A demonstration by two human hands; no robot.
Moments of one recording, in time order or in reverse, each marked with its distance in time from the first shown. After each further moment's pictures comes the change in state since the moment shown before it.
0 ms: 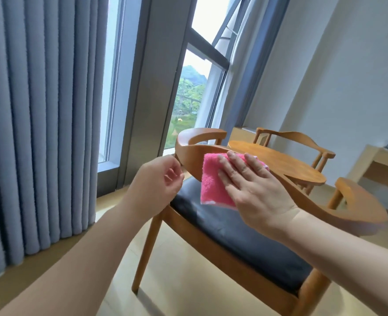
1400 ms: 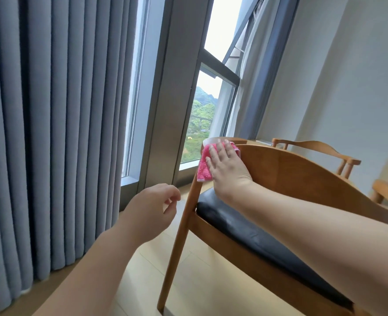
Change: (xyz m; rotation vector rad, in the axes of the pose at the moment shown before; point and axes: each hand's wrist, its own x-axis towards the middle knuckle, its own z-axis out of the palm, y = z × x) left_hand -0.047 -0.072 -0.045 0.270 -0.117 0.028; right_hand 0.136 -0.068 0.047 -0.327 -0.456 0.082
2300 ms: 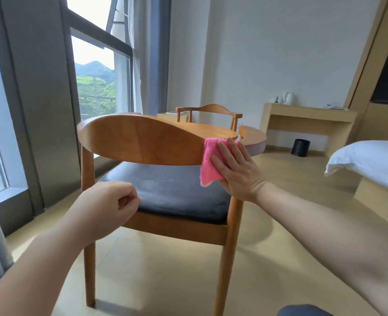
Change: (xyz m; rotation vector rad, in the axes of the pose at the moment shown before) left_hand 0.006 0.122 0.059 -0.033 -0.198 0.326; right_hand -0.266 0.089 0.176 0.346 0.381 0.258
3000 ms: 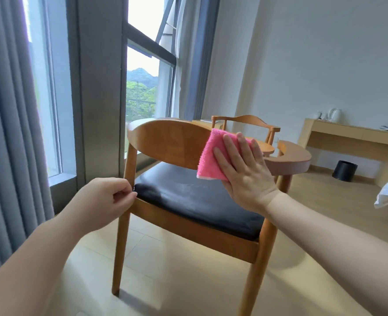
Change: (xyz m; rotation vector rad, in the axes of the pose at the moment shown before) left_hand -0.022 -0.054 -0.019 -0.076 -0.002 -0.173; right_hand 0.055 -0.040 -0.038 0.049 0.011 0.033
